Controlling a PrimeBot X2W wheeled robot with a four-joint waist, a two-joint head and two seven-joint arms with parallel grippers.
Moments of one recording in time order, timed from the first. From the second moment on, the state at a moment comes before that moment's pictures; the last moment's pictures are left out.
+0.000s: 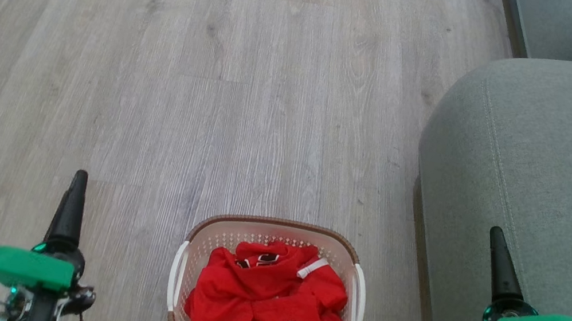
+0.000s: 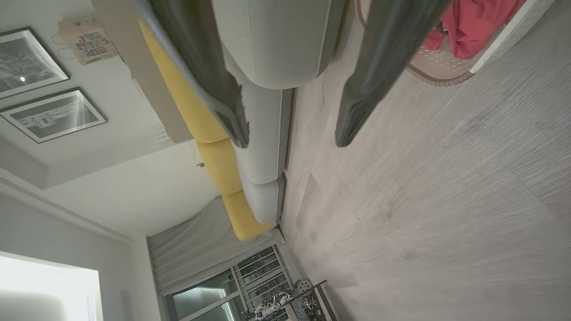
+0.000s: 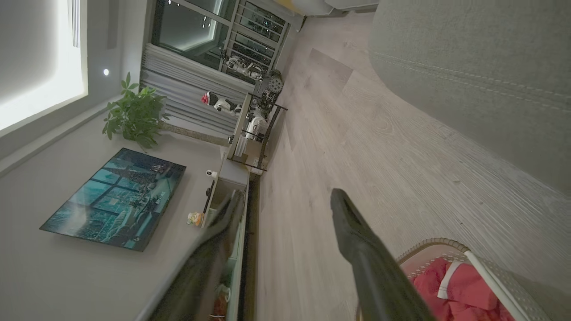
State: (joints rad) left arm 0.00 0.05 0.01 0.20 -1.17 -0.12 -0.03; right arm -0.01 -0.04 -0.03 0.19 1.24 0.13 -0.03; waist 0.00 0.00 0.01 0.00
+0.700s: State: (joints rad) left arm 0.00 0.05 -0.02 0.16 -0.80 -0.12 -0.09; right arm -0.01 -0.04 0.00 0.18 0.84 0.13 -0.08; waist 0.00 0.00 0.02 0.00
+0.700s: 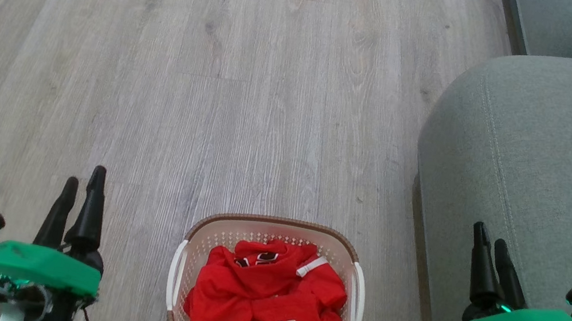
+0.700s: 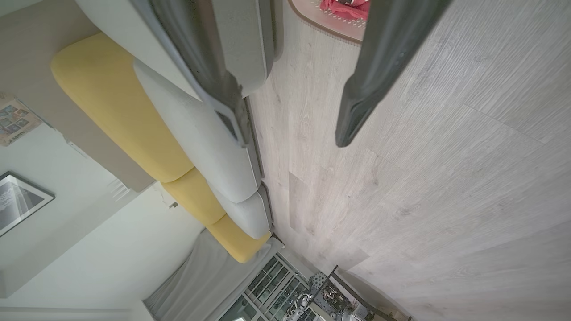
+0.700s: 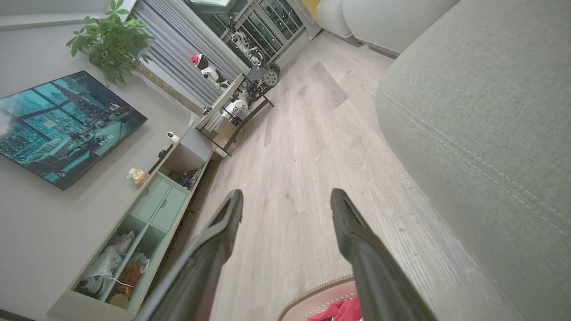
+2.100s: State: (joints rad) left arm 0.00 0.06 -0.05 0.09 -0.29 -0.12 -0.21; right arm -0.03 -0.04 0.07 0.17 0.39 0.13 -0.20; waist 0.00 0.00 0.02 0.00
